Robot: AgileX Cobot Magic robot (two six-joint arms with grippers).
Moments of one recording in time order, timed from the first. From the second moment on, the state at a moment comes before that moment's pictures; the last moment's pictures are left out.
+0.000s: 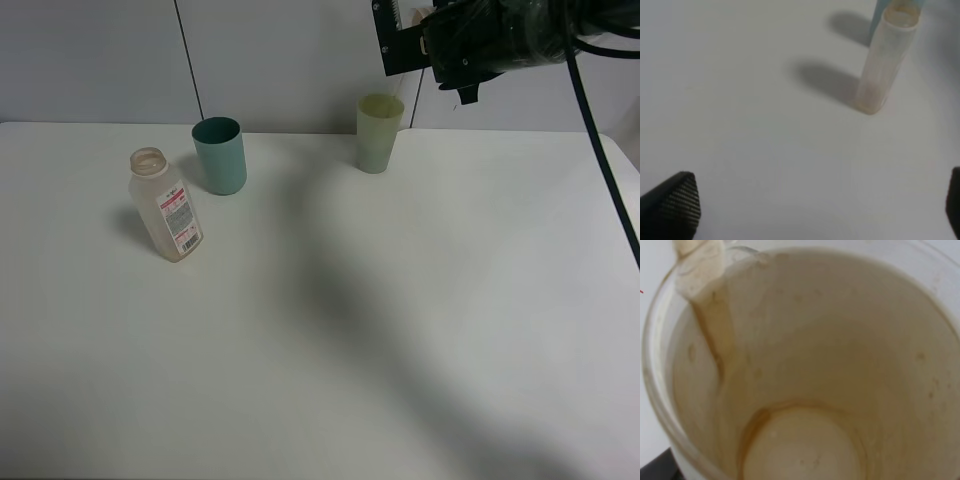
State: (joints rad) left arm 0.02 -0.01 -0.50 -0.07 1.05 -0.01; right arm 0.46 2.02 -1.43 -1.72 0.73 0.05
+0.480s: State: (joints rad) left arm 0.02 -0.01 -0.50 -0.07 1.05 -0.01; right arm 0.46 2.02 -1.43 -1.60 0.70 0.74
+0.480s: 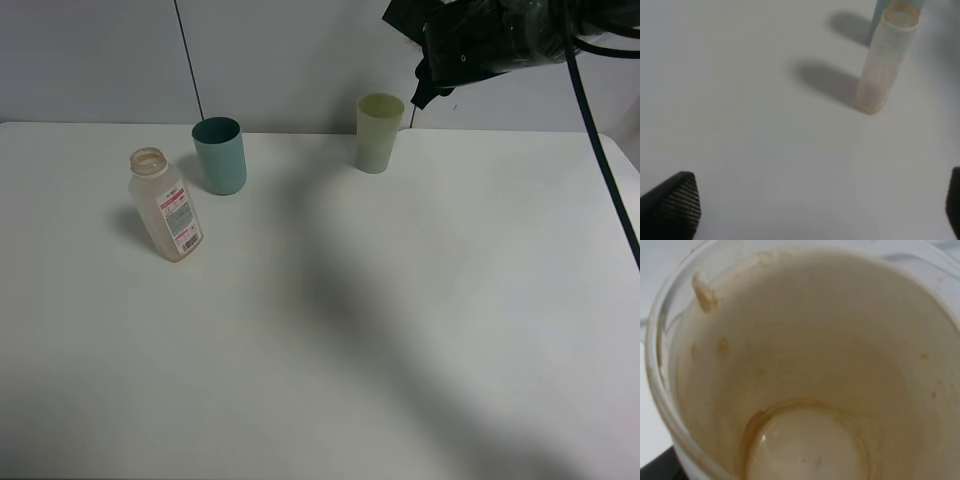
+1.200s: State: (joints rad) left arm 0.02 -0.01 -0.50 -0.07 1.05 -0.01; right arm 0.60 1.84 -1.43 -1.22 0.60 0.88
